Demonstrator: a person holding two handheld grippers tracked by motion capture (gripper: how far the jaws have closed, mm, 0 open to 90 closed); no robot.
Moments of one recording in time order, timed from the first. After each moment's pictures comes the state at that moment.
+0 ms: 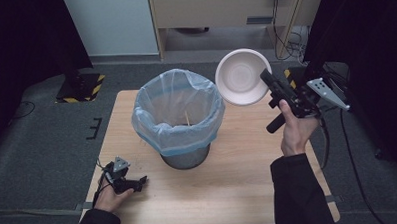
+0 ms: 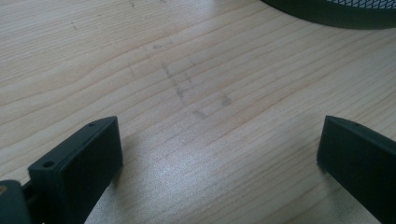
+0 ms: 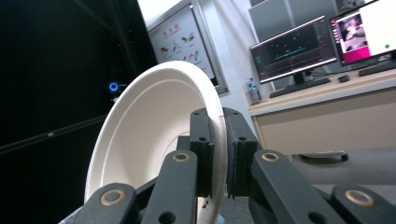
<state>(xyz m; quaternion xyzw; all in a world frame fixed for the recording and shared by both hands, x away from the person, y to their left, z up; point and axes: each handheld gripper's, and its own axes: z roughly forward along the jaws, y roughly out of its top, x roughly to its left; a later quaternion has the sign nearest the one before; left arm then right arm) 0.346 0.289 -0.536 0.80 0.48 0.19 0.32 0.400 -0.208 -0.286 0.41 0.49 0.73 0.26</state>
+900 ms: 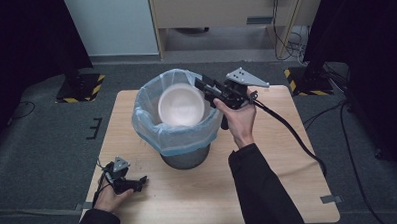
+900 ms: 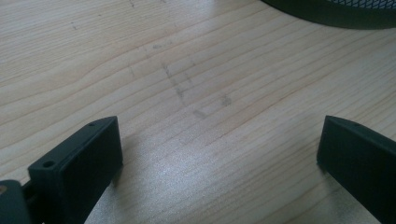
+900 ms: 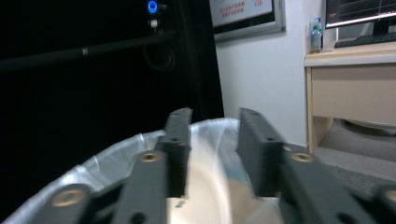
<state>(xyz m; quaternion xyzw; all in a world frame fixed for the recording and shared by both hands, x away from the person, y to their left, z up) 0.346 0.289 -0.536 0.79 0.48 0.19 0.32 0.443 -0.084 -0.301 0.34 0.63 0.67 0.20</state>
